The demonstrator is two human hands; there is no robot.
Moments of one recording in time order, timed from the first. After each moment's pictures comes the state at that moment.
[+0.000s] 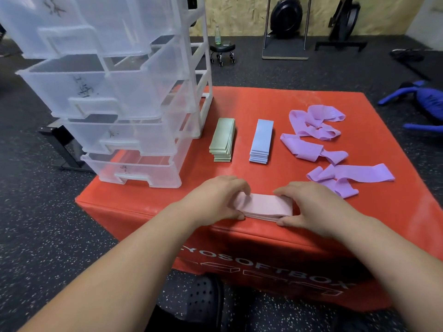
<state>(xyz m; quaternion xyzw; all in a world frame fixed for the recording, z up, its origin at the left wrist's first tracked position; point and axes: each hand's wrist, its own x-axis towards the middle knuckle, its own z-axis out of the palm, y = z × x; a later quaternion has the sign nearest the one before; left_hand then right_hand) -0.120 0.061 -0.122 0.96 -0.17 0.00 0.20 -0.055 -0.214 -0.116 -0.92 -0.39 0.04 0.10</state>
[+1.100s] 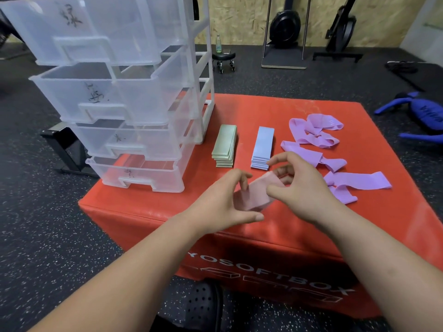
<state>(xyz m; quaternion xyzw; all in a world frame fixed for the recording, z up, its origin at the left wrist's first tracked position) -0.137 0.047 -0.112 0.90 -0.12 0.08 0.40 -0.083 -0.161 -0.064 -0.84 -0.18 0.06 0.51</state>
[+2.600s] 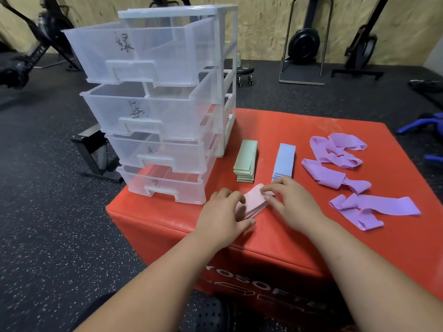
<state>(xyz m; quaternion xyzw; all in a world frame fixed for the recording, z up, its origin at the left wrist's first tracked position) -0.144 0.079 -0.140 0.96 0.05 0.14 0.22 -0.021 -0.116 -0.135 -0.90 -0.32 -0.02 0.28</state>
